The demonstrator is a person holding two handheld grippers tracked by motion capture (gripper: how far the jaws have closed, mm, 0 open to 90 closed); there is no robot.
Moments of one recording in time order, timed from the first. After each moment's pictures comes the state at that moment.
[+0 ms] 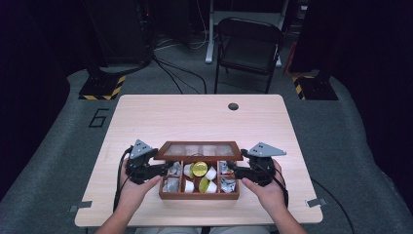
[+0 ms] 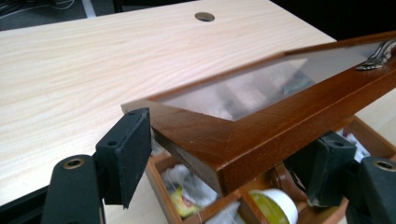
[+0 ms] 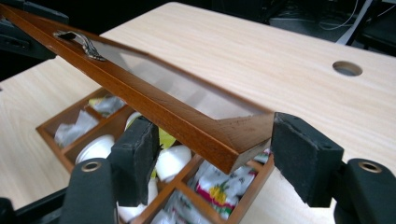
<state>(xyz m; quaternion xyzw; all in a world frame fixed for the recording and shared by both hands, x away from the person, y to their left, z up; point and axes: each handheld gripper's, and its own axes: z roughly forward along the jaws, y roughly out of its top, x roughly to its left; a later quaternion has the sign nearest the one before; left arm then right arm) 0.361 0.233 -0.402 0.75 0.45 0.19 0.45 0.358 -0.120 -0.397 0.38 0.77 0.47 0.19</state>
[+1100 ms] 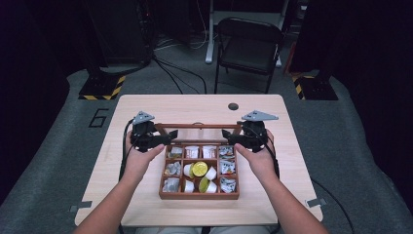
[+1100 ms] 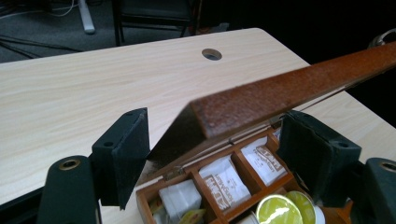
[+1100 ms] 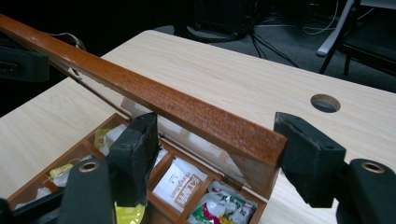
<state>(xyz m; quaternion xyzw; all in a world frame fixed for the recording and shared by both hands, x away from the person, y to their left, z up) 0.434 0.230 -0.374 0.73 0.46 0.18 0.48 0.434 -0.104 -0.361 0.42 0.75 0.47 0.20</state>
